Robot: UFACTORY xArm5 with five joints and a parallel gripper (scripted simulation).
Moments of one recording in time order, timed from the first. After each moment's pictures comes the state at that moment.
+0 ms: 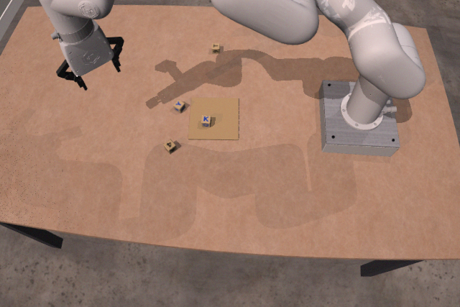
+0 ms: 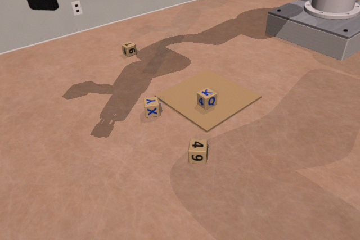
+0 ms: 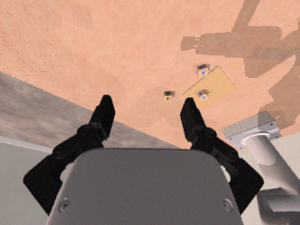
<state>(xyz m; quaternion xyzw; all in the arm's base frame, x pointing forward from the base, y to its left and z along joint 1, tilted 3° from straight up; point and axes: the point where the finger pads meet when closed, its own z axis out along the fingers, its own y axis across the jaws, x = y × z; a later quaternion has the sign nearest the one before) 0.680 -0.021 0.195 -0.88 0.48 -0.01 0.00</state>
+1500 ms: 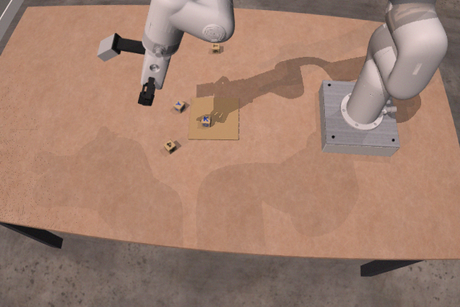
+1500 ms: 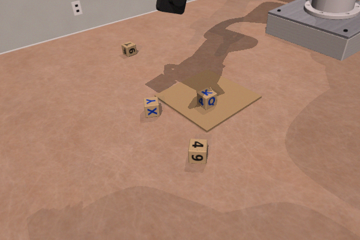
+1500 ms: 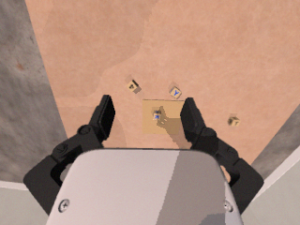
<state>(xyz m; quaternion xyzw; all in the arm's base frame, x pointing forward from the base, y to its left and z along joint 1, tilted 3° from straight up) 0.556 0.016 0.188 -0.98 0.03 -0.20 0.01</state>
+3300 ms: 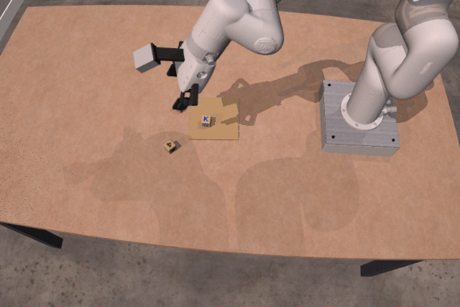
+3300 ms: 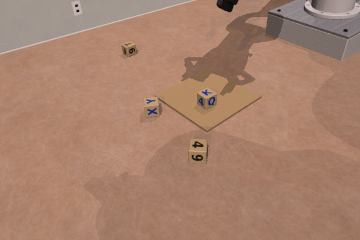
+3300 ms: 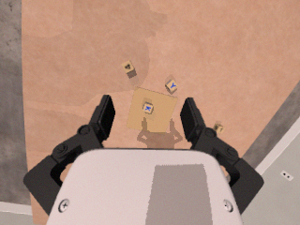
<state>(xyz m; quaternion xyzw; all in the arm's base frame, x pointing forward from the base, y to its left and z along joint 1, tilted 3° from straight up) 0.491 0.022 0.174 -0.96 -0.10 -0.26 -0.02</state>
